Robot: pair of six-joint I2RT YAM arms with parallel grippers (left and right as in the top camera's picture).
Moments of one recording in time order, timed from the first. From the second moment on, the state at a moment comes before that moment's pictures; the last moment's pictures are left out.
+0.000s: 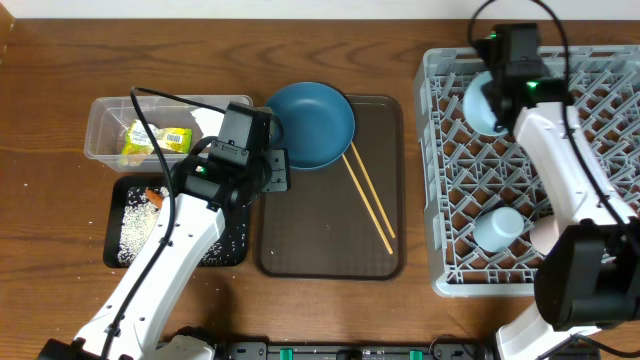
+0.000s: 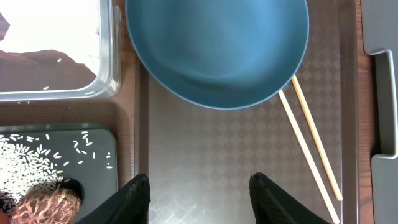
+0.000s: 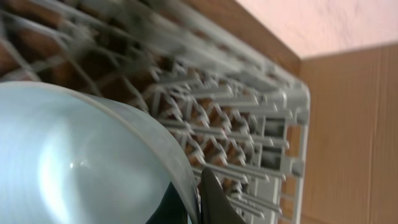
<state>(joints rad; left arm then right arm) -0.34 1.36 1.11 -0.78 0.03 -0.38 0.05 1.81 1.49 -0.60 0.54 -0.48</state>
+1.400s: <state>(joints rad) -0.34 1.36 1.11 -0.79 0.03 -0.38 0.02 1.89 1.49 -0.11 1.01 -0.90</state>
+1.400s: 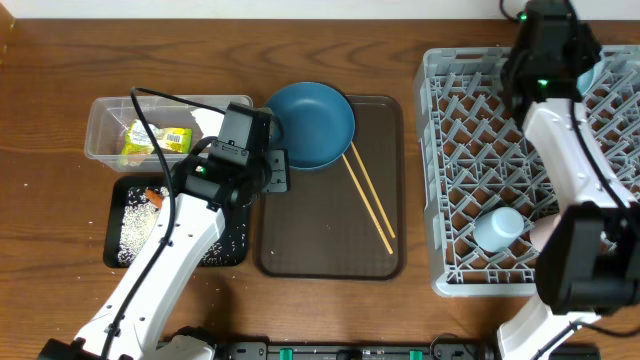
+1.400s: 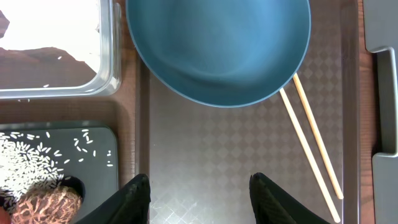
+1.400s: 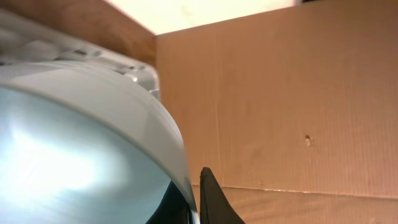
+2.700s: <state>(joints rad) -0.34 1.36 1.11 -0.79 0.03 -0.38 0.12 2.07 1.49 0.16 1.19 -1.13</state>
